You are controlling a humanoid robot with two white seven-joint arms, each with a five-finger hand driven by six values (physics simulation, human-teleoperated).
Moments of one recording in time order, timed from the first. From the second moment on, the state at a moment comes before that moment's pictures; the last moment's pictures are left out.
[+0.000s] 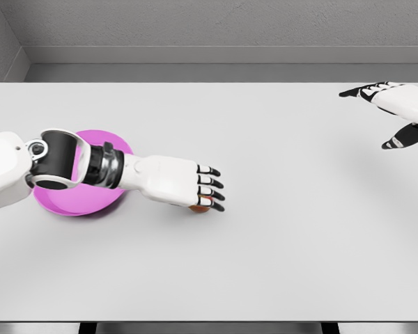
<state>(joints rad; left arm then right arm) -1.04 0.73 -1.28 -1.69 -0.65 -0.61 -0.33 -0.40 -0.97 0.27 -1.74 0.27 -0.10 0.60</state>
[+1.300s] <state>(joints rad) -1.06 0.61 -1.30 -1.60 -0.67 -0.61 -0.56 -0.39 -0.92 0.28 -1.75 0.28 -0.19 0.60</state>
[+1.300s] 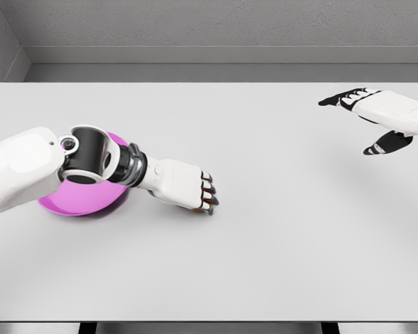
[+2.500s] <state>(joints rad) -1.02 0.98 -1.12 -1.59 -0.58 -0.61 -0.61 -0.38 -0.94 0.28 -1.75 0.28 -0.19 0.60</state>
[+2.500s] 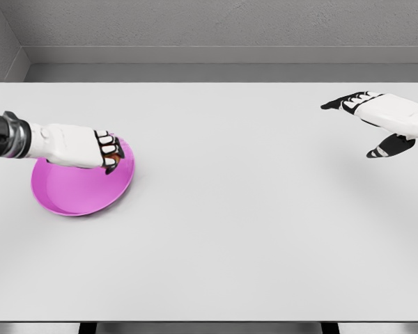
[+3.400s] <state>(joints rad) -0.98 1.02 -1.07 -1.54 -0.31 -0.61 -0.61 -0.37 -0.94 0.28 -1.75 0.28 -0.19 0.60</state>
